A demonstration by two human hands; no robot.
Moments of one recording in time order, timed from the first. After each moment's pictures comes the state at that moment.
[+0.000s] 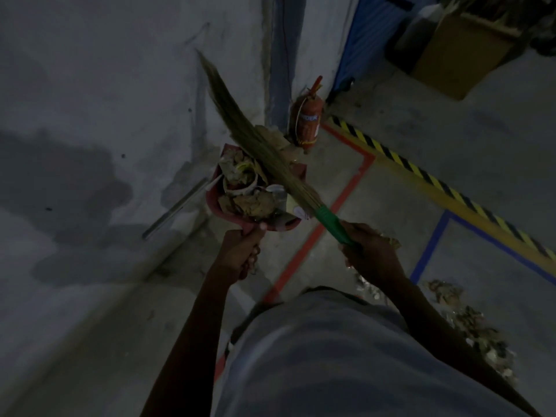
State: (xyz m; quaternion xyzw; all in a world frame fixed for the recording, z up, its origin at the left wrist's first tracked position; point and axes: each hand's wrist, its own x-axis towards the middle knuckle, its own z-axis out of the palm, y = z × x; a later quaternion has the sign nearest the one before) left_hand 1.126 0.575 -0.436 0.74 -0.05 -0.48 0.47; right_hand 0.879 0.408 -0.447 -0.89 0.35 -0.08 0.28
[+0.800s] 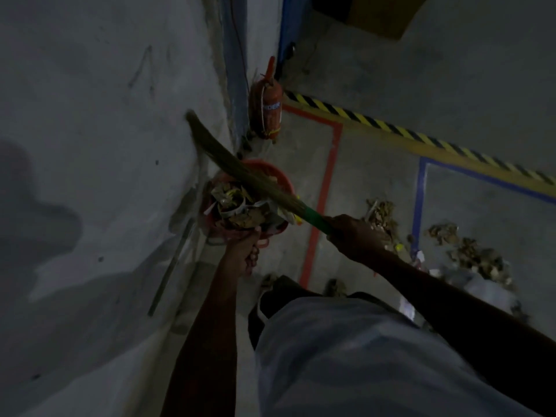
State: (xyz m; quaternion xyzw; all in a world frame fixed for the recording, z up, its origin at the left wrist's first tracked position) left_hand 1.353 0.441 -0.566 0.71 -0.01 -0.62 0.32; right_hand 1.087 0.354 -0.502 -0.82 0.51 0.05 0.26
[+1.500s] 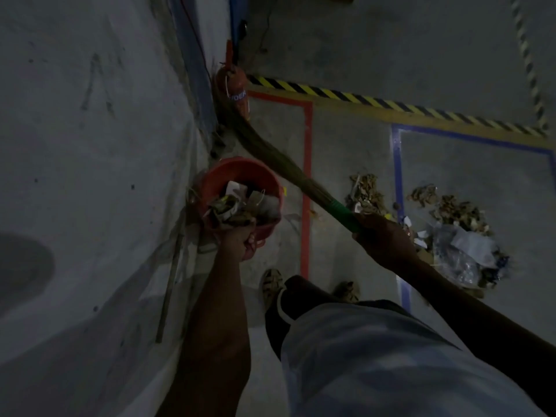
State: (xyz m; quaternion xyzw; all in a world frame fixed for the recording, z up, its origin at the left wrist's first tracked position) left_hand 1.397 0.367 -0.638 0.69 -0.03 -0.66 0.28; right_hand 1.077 0.391 -0.473 -0.73 0.65 -0.04 0.23
